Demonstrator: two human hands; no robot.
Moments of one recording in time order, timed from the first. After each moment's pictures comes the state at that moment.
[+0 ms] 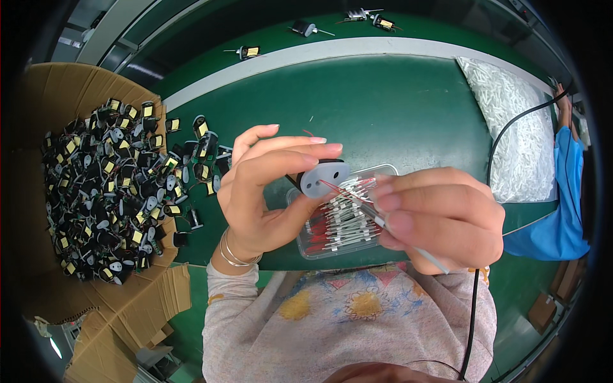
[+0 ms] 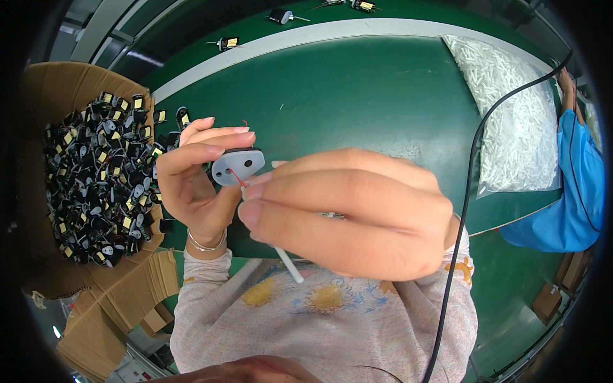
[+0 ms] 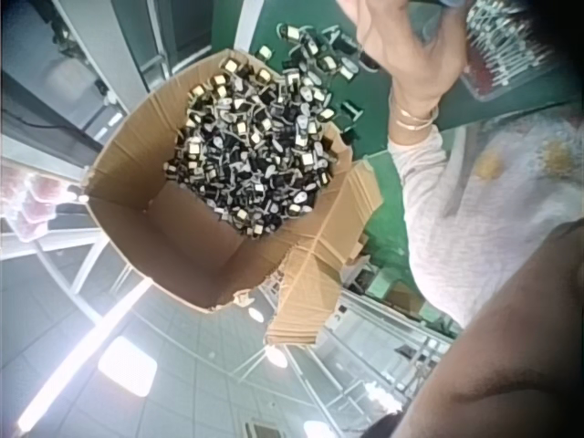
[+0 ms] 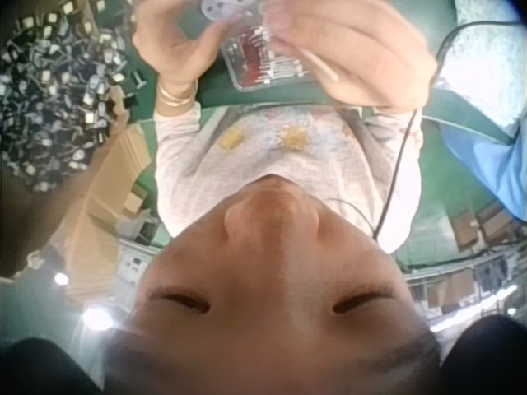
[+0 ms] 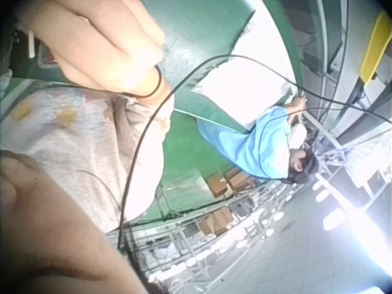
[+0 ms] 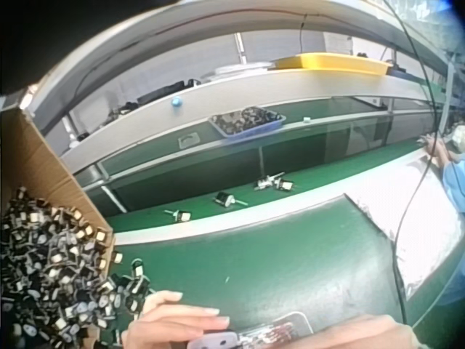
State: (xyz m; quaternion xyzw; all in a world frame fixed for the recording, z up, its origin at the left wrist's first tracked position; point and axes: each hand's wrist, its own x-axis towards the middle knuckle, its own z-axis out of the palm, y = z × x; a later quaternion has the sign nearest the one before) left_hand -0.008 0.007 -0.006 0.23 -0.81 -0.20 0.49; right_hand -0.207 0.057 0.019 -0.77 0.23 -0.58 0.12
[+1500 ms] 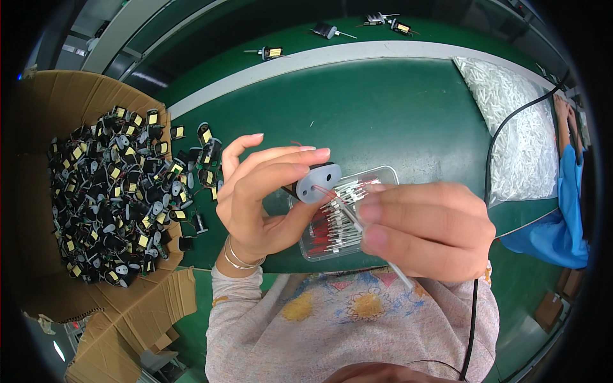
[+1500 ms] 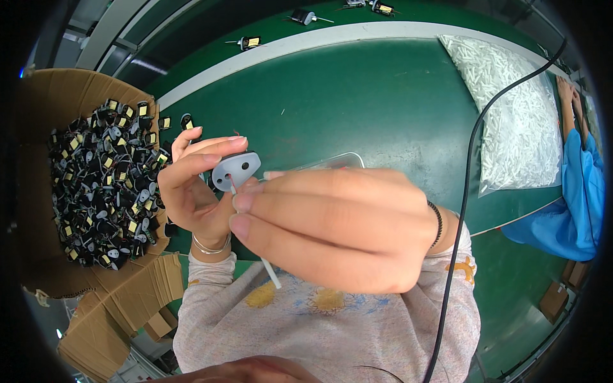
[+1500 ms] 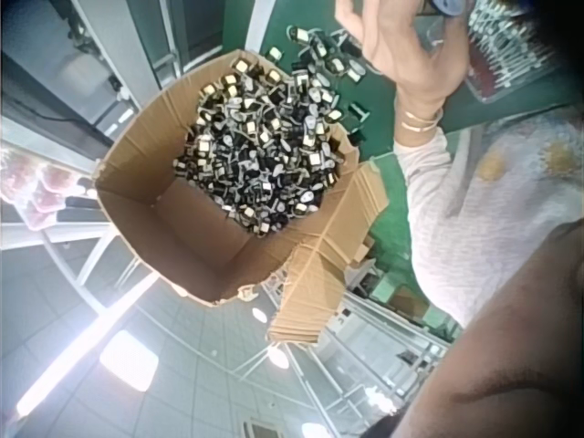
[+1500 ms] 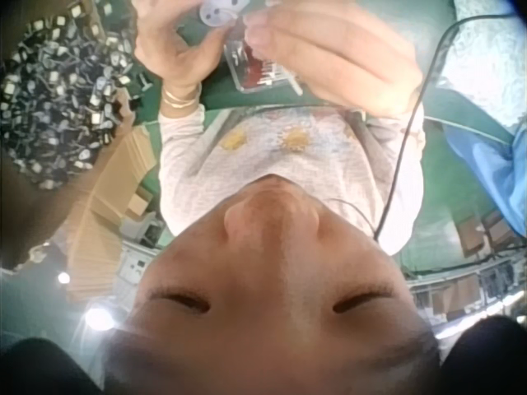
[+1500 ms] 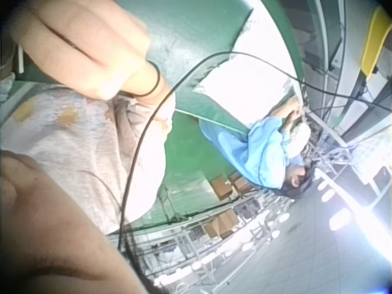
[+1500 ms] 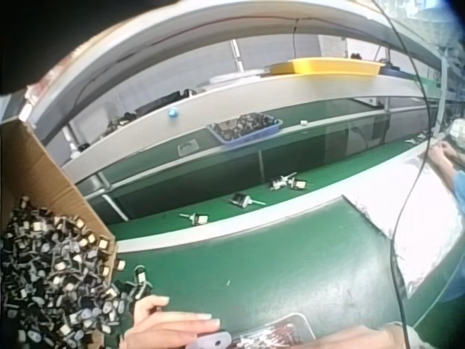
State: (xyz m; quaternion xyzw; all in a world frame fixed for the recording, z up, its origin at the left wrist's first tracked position) left_hand -0.007 0.012 -0.004 0.24 -0.82 -0.13 0.49; right_hand -0.207 0.060 0.017 -0.79 0.22 -0.57 0.04
